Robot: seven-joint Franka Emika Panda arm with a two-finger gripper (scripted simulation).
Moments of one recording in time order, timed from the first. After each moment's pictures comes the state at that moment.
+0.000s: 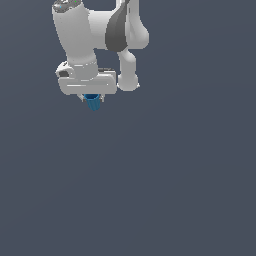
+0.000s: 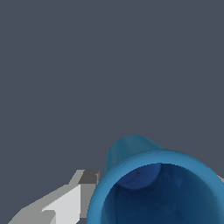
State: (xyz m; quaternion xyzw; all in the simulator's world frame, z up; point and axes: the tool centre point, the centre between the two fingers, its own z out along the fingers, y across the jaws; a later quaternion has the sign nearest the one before) arm -0.117 -0.143 0.264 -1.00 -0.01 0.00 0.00
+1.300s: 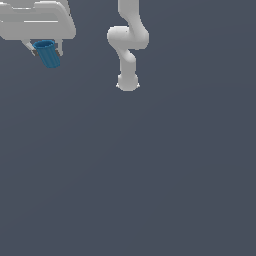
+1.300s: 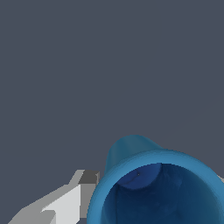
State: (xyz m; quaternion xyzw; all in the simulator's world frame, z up) arm -0.129 -0.248 0.438 -1.00 -0.01 0.00 0.00
